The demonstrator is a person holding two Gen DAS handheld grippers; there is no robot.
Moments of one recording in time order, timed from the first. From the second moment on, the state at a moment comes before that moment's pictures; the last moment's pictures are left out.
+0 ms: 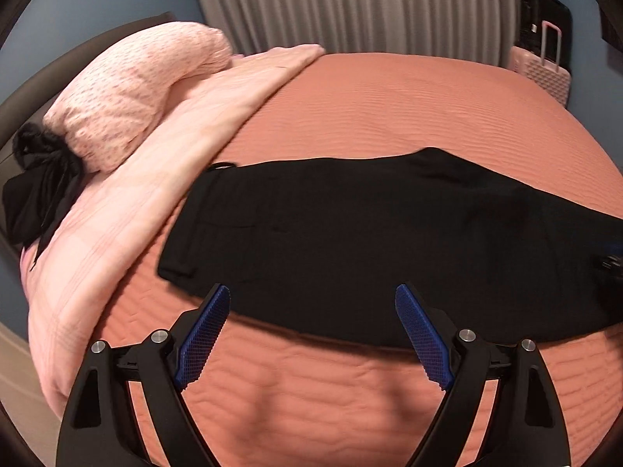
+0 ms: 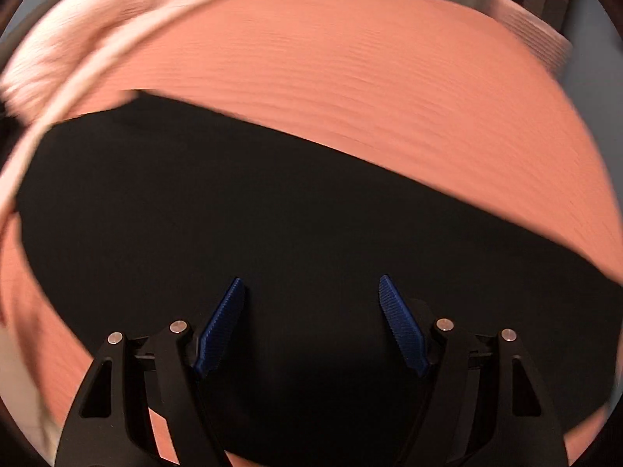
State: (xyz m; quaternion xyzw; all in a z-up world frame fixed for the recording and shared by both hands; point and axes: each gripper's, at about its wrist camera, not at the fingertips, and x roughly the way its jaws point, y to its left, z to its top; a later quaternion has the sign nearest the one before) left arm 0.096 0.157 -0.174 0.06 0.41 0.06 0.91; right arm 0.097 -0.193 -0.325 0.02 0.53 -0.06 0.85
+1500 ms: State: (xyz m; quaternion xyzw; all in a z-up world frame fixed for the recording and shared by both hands) left arm 0.174 0.141 -0.254 0.04 0.46 0.03 0.89; right arm 0.341 0.052 -0.313 -0.05 0.57 0.55 0.61
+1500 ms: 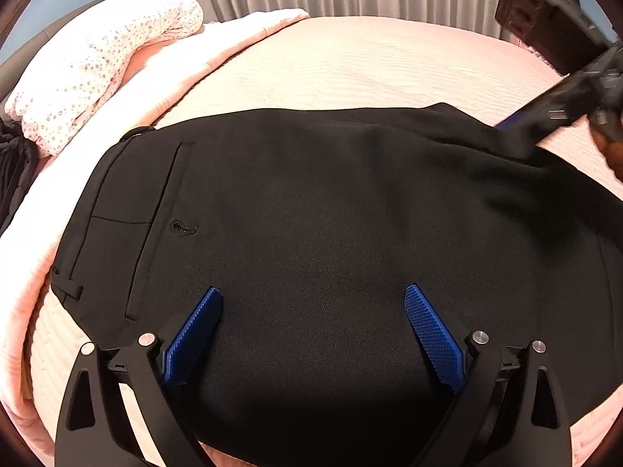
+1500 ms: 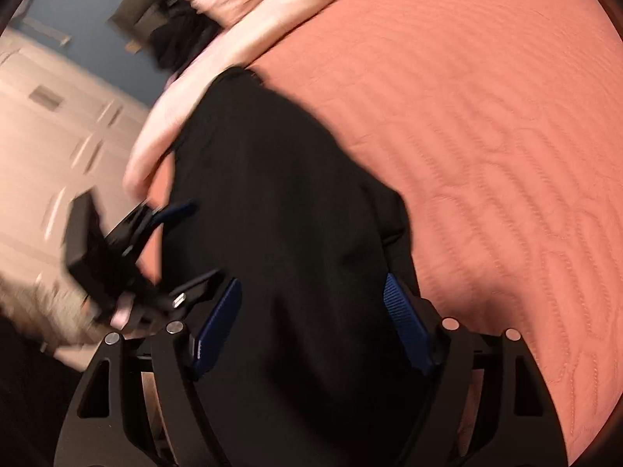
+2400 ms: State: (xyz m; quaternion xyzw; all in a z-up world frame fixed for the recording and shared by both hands) left arm 0.171 0.142 -0.260 0.04 0.44 0.05 0.90; right arm 0.360 0.077 -0.331 0.07 0.54 0.60 0.59
